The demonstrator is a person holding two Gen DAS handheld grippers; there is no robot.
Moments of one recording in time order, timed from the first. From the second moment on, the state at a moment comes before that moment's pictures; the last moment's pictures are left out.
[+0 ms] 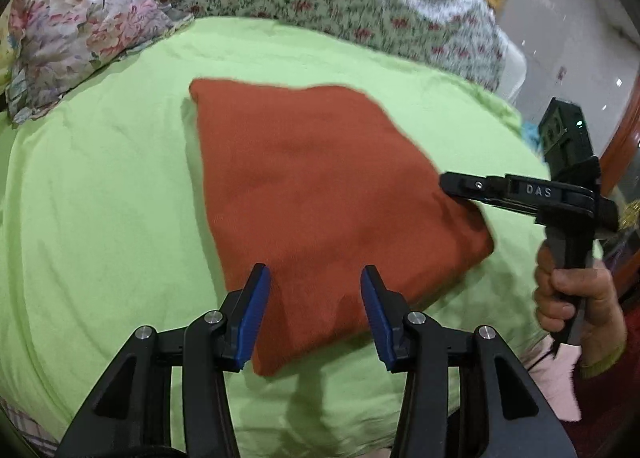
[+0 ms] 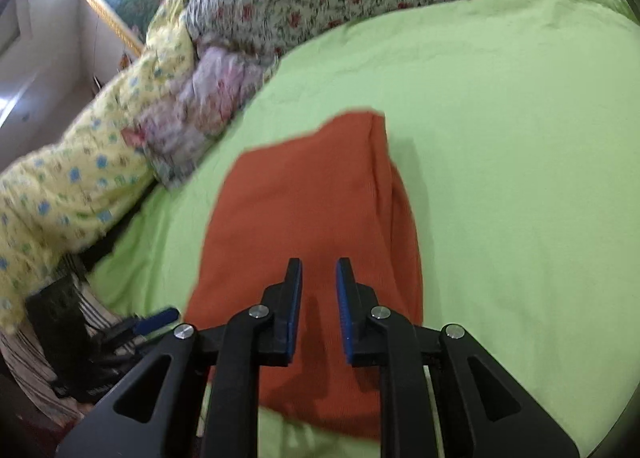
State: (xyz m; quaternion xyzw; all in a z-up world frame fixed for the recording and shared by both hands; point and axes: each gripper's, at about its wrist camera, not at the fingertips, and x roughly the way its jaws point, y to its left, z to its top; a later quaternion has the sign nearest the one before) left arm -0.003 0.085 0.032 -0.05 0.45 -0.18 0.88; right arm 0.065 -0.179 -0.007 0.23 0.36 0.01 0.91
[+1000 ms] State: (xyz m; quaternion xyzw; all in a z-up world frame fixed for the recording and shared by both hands) left arm -0.067 0.085 0.043 -0.05 0.42 -0.11 0.90; right arm -0.044 -0.149 -0.006 0.18 0.29 -0.04 0.94
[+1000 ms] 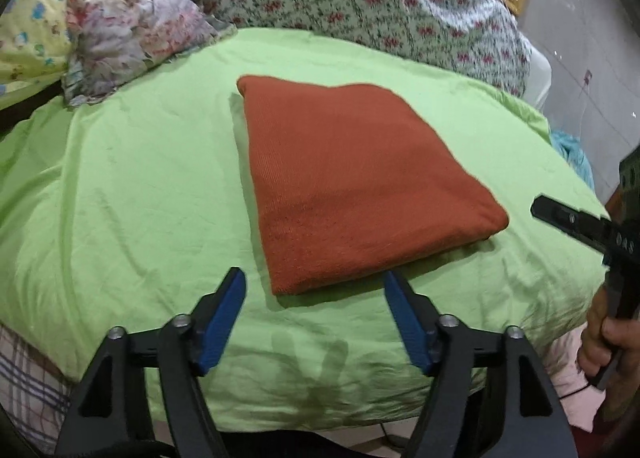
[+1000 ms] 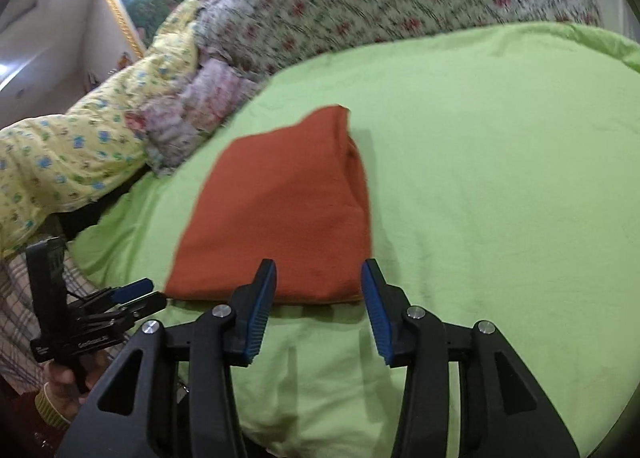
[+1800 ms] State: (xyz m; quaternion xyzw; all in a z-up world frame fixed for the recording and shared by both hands) left arm -0.102 0.077 0.038 0.01 0.41 -0.07 0.91; right arm -0.058 -0.103 -0.037 0.13 0.32 -0.05 0.94
